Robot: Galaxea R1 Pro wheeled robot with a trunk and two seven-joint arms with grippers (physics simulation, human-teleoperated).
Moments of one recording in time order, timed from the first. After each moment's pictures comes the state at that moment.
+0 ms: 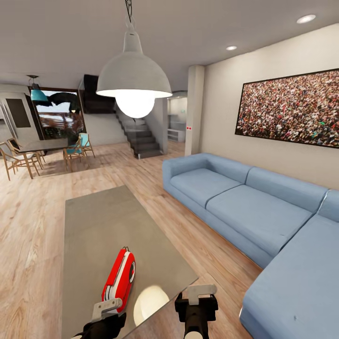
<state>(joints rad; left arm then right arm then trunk) 0.06 -0.11 0.06 -1.41 0.14 0.61 0.08 -0.04 0.12 0.65 -1.48 -0.20 0.56 -0.86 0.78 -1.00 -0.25</state>
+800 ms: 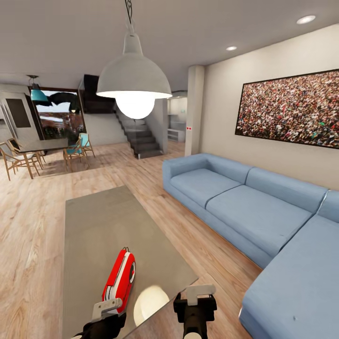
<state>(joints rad) 0.06 -0.11 0.06 -1.41 0.14 0.61 0.08 -0.04 0.12 0.66 -1.48 -0.20 0.56 -0.86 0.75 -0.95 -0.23</state>
